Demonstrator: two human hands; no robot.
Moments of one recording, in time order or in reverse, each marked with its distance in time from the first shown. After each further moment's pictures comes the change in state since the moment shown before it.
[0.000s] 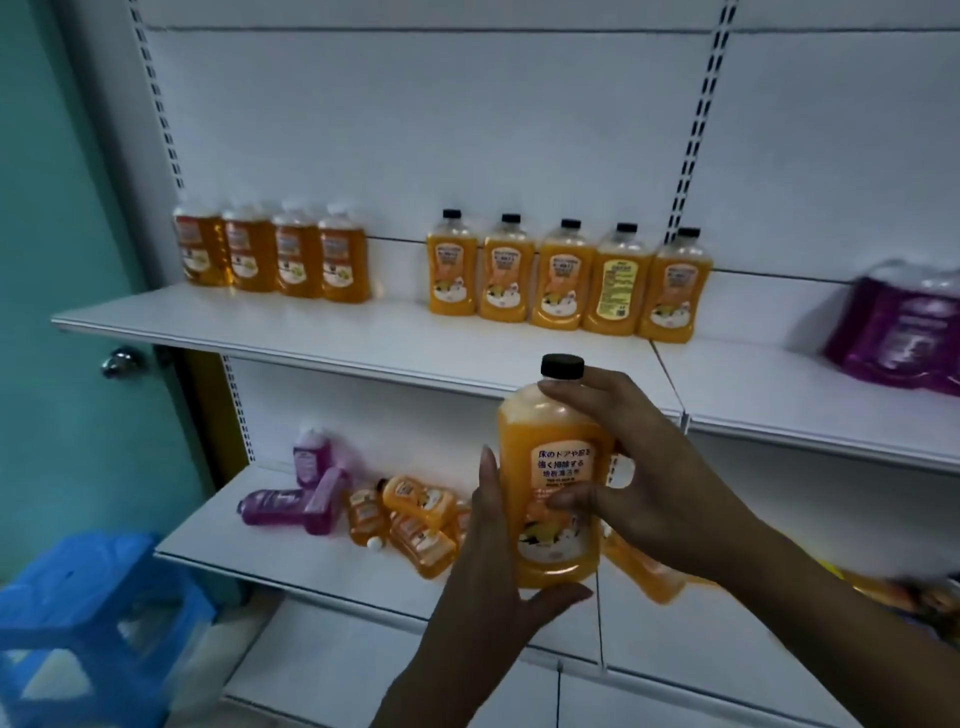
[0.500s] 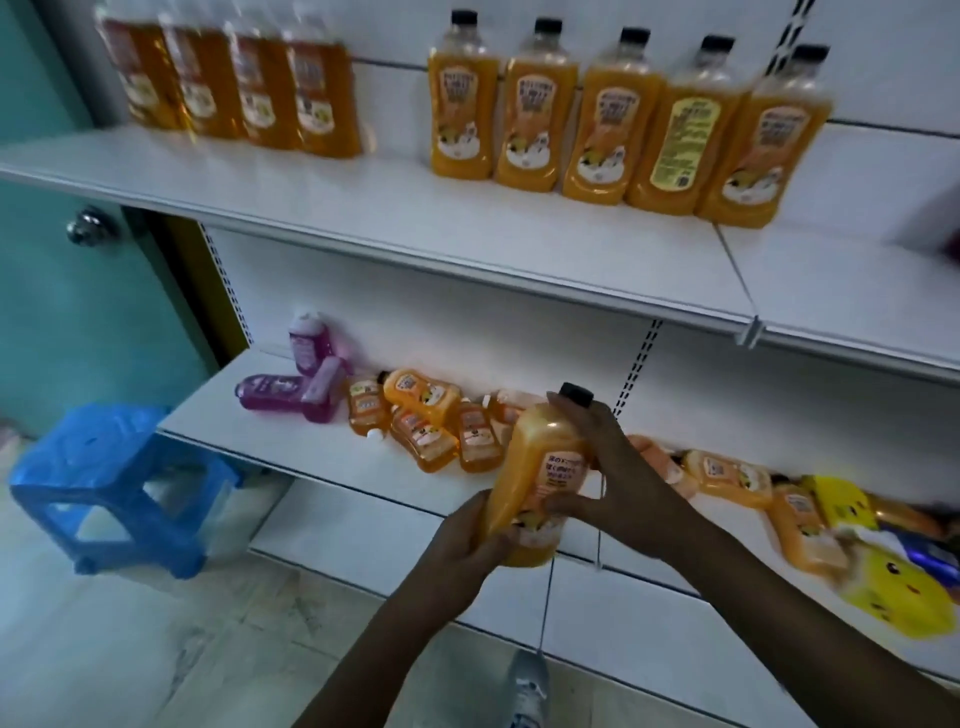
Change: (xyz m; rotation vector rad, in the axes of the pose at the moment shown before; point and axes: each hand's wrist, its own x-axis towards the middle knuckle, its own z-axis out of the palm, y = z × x) left_hand -0.021 -0.137 0.043 -0.290 -0.140 -0.476; right_hand -0.042 0.134 0.113 0.278 -0.243 0.252
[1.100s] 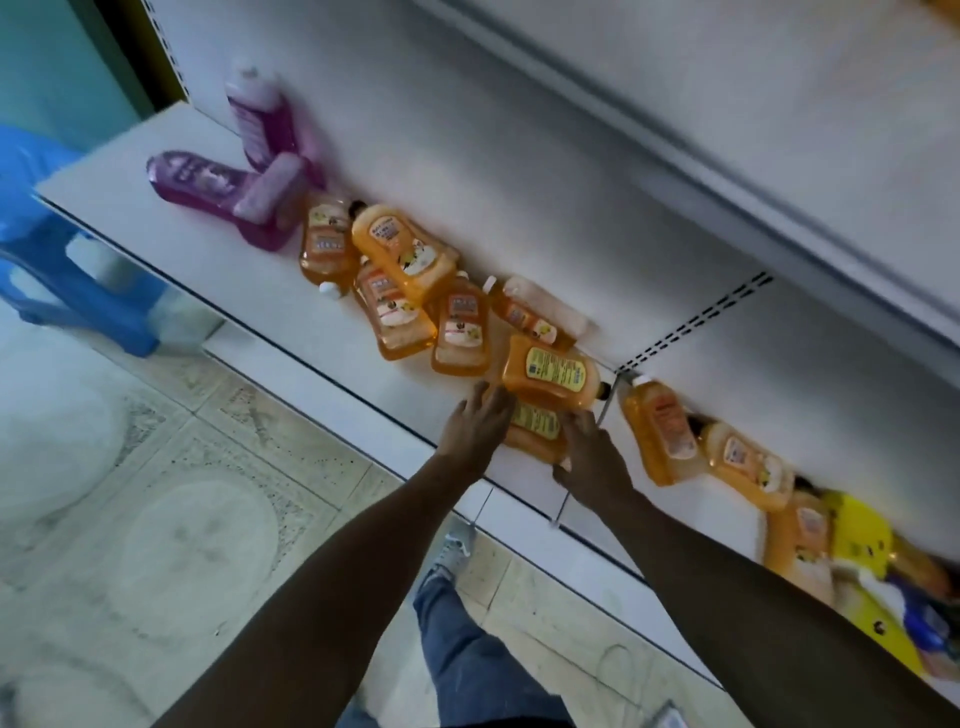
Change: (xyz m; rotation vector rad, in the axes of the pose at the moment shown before) left_hand 0.208 -0.197 0.063 1.044 0.044 -0.017; right_hand 0.042 0.302 0.087 -0.630 -0.409 0.429
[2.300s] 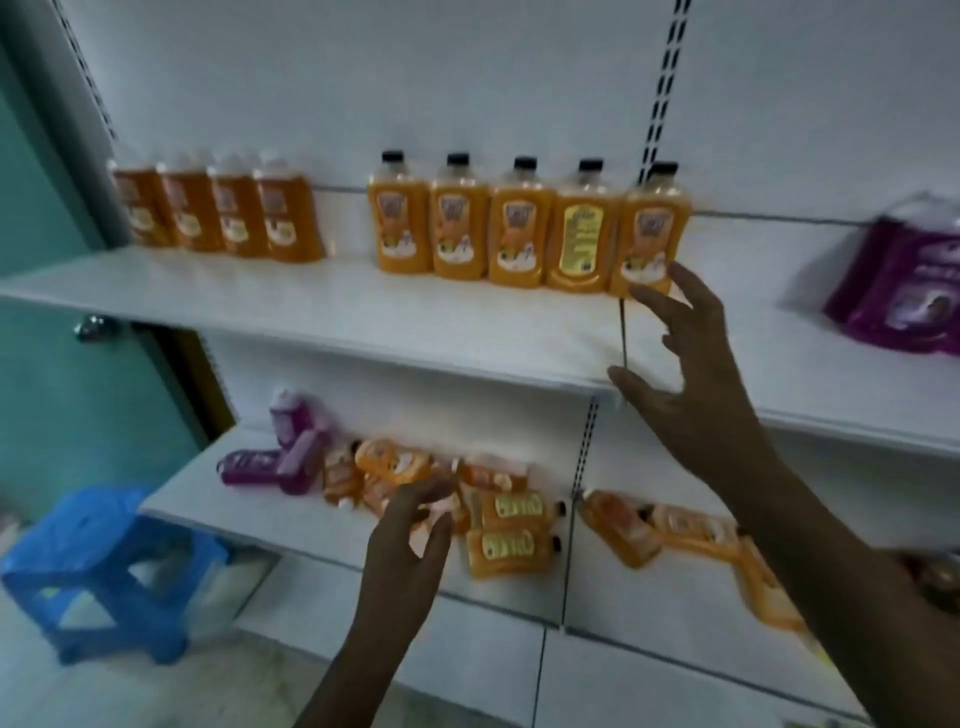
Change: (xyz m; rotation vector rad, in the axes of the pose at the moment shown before) left_hand -0.186 0.108 -0.262 -0.699 0.611 0.121; right_hand -0.264 -0.064 -0.327 0.484 1.119 -0.375
